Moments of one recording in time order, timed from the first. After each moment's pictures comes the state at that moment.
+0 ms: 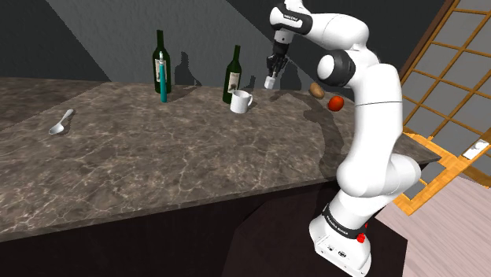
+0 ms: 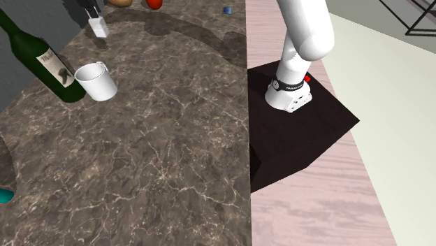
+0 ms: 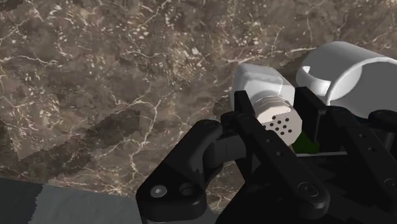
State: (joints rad) arm -0.49 0.64 -0.02 -0.93 0.01 1.57 -0.30
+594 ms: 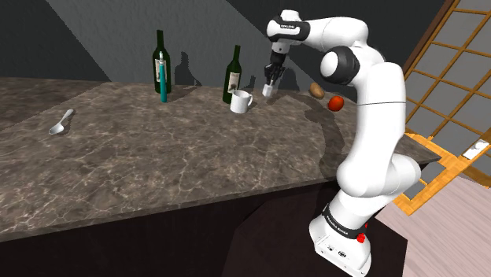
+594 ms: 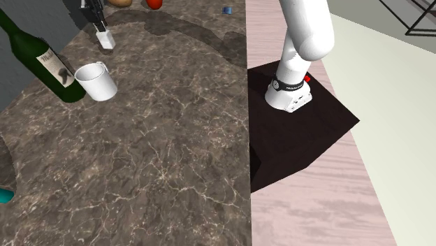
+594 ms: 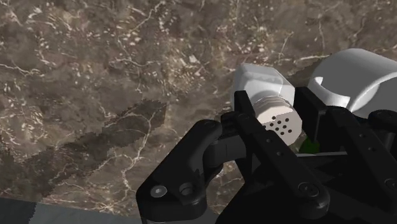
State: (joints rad) arm -0.49 0.59 -0.02 -1.12 0.01 1.72 -0.30
